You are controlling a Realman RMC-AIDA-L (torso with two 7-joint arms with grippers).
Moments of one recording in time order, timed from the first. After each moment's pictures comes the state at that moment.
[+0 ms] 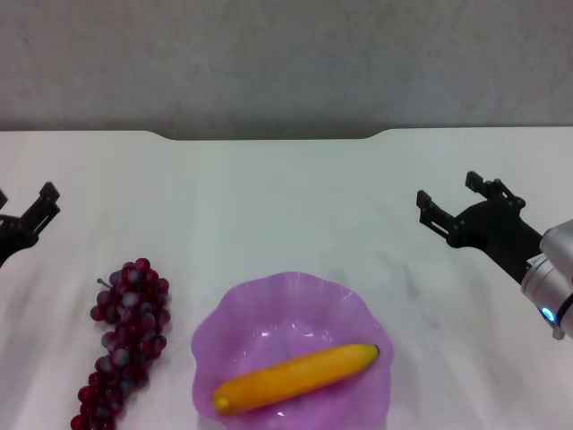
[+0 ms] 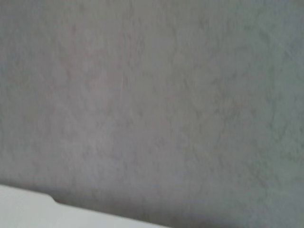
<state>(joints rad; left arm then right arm) -0.41 -2.03 1.15 0.15 -2.68 -1.07 2.48 0.58 2.01 0.51 0.24 -2.22 -0.92 0.27</state>
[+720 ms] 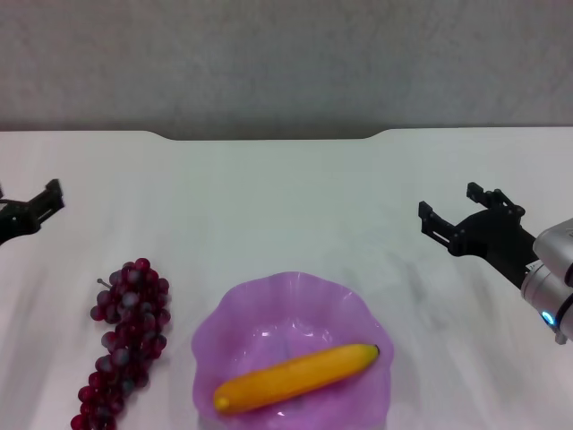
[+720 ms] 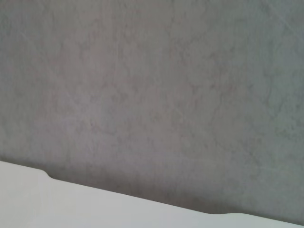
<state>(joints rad) 0.01 -1.97 1.69 1.29 -1.98 -0.13 1.51 0.58 2.01 0.50 0.23 -2.22 -0.85 0.26</state>
